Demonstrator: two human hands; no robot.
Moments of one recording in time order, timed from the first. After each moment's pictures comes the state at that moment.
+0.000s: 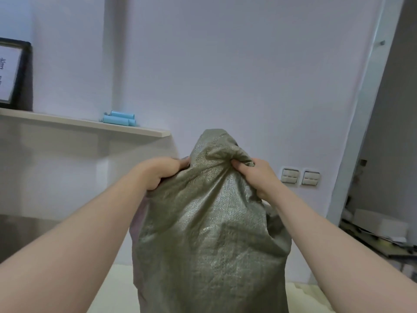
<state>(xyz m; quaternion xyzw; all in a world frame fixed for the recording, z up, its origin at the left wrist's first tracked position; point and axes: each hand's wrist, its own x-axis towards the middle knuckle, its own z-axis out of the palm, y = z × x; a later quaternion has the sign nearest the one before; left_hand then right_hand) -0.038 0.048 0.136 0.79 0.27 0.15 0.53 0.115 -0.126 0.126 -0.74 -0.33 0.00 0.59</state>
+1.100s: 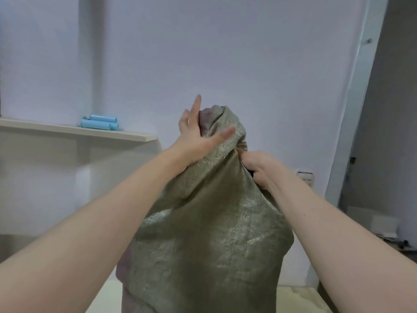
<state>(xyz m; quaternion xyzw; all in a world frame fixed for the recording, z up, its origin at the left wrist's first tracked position) 0.020 0.002 0.180 0.81 0.03 0.40 0.43 0.114 -0.125 0.177 -0.76 -0.22 0.13 0.60</state>
